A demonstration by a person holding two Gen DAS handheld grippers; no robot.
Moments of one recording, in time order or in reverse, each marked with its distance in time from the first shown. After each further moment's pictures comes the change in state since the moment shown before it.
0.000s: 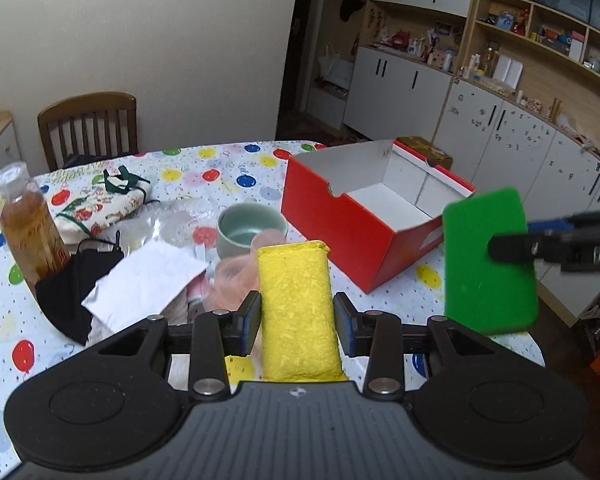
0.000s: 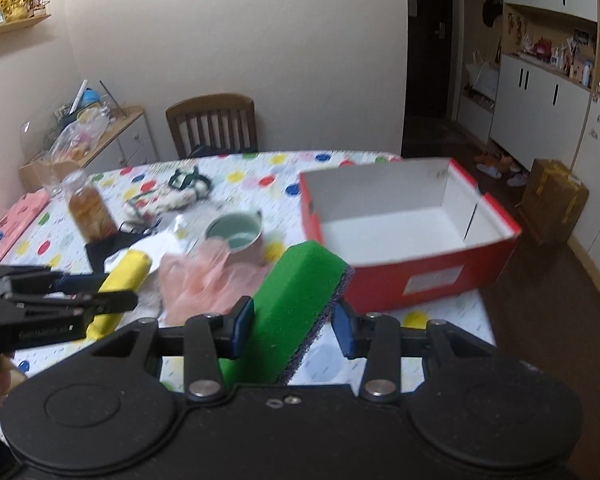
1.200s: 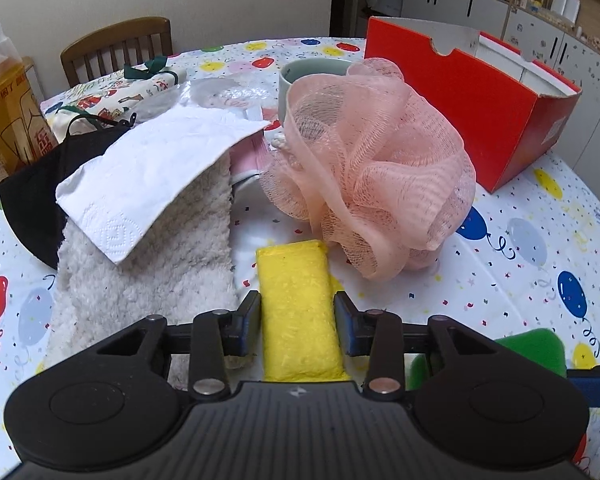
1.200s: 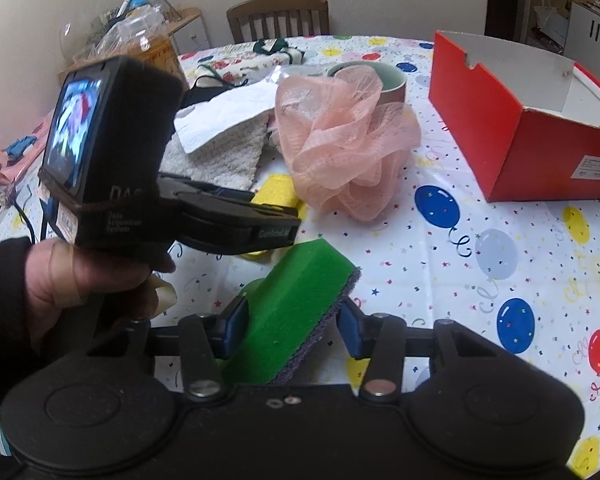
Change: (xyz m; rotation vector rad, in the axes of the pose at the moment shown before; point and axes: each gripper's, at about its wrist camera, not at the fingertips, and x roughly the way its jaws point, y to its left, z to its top) left arm 0.118 0.052 -0.073 0.004 0.194 0.149; right arm 0.087 0.112 -0.097 -0.046 0.242 0.141
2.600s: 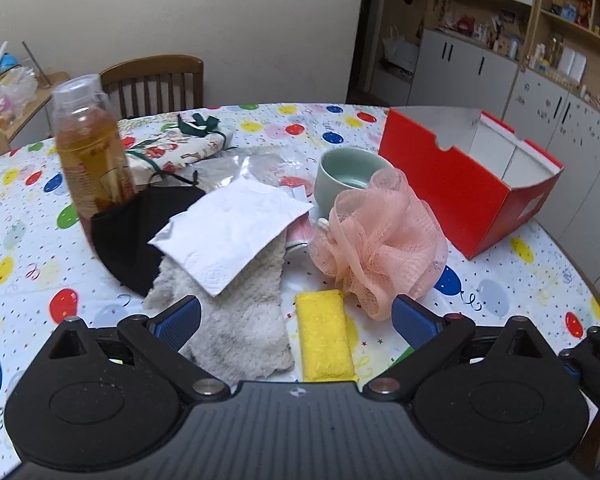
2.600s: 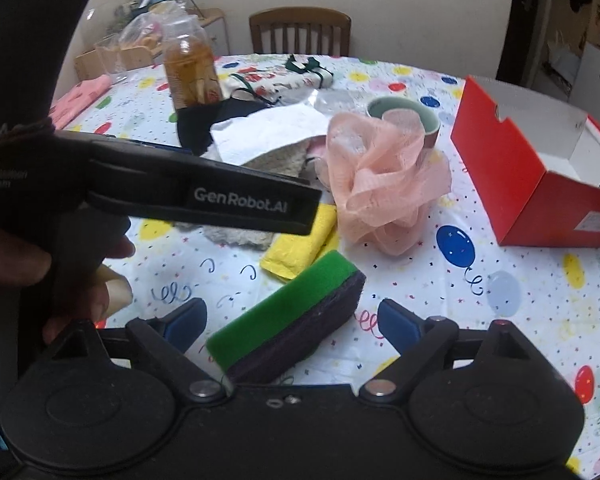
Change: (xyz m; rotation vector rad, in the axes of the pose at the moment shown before) left arm -0.083 0.025 0.008 -0.078 -0.130 -0.002; right arm -0.006 0.040 0.013 -0.094 -0.017 -0.035
